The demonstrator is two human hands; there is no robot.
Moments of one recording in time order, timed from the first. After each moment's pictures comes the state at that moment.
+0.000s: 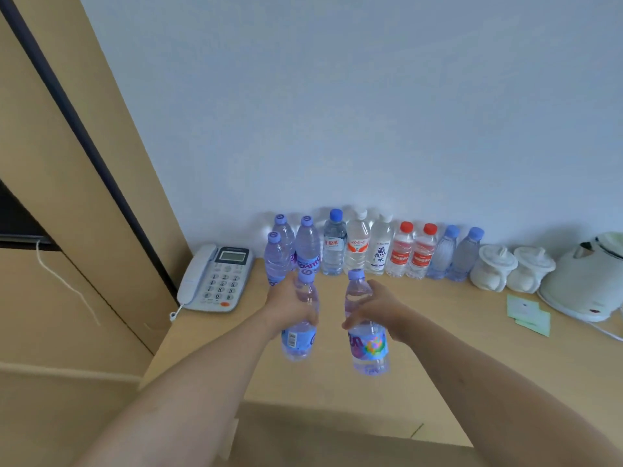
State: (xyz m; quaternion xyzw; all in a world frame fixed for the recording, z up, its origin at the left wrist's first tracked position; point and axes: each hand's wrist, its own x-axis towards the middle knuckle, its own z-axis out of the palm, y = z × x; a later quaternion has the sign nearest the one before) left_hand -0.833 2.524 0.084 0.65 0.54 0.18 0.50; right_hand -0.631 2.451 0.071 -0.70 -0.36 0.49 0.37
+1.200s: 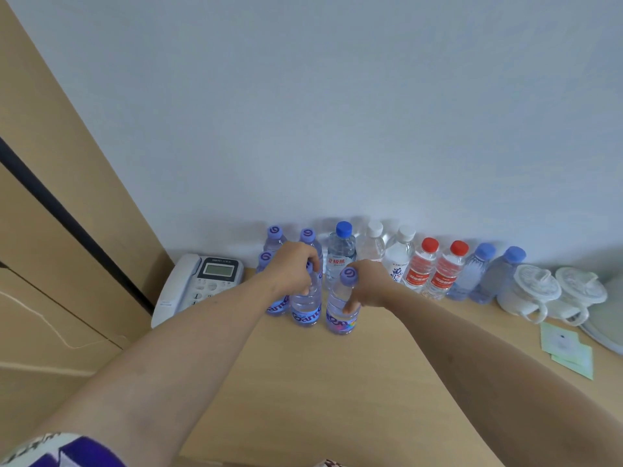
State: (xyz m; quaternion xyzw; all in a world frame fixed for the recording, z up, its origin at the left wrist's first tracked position) left_hand -0.775 2.681 0.102 0.85 0.45 0.05 0.25; right_hand -0.601 2.604 0.083 -0.77 -0.56 0.30 0.10
